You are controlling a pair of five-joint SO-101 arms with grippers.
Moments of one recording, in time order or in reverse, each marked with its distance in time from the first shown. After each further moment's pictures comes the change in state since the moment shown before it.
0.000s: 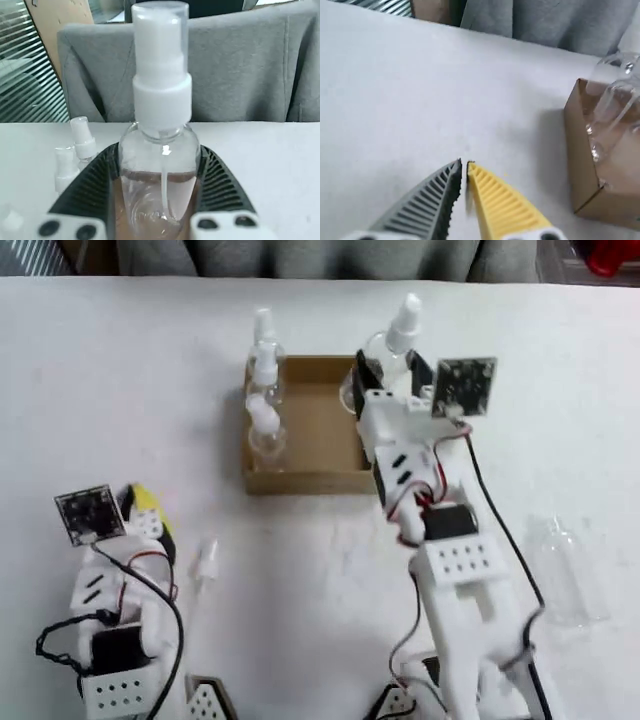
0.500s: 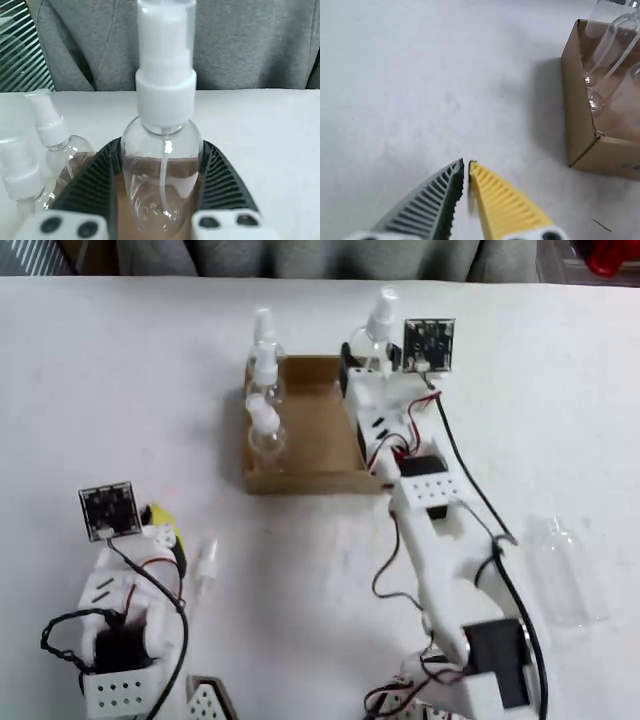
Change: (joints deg) left arm 3.3 0.0 0.0 7.3 -0.2; right arm 0.1 27.5 -13.4 -7.5 -0.1
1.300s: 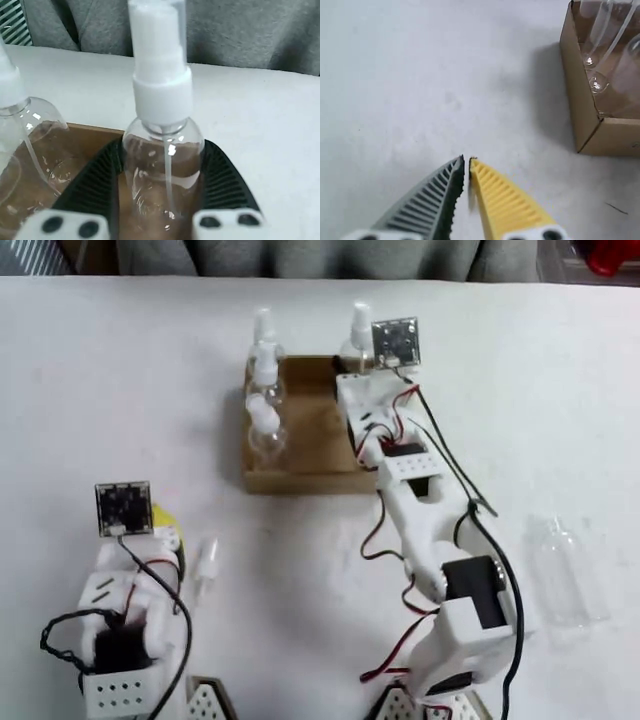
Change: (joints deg) left arm 0.0 0.0 0.0 0.0 -7.8; right arm -0.2 16.4 -7.6 -4.7 7.9
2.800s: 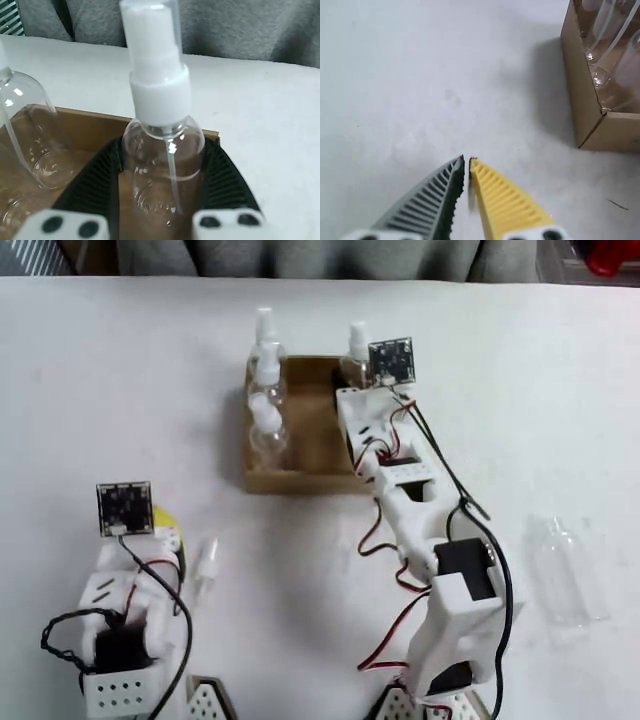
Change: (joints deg) left arm 0.0 0.0 0.0 1.1 -0.1; right arm 0.1 7.9 2.7 -10.2 0.7
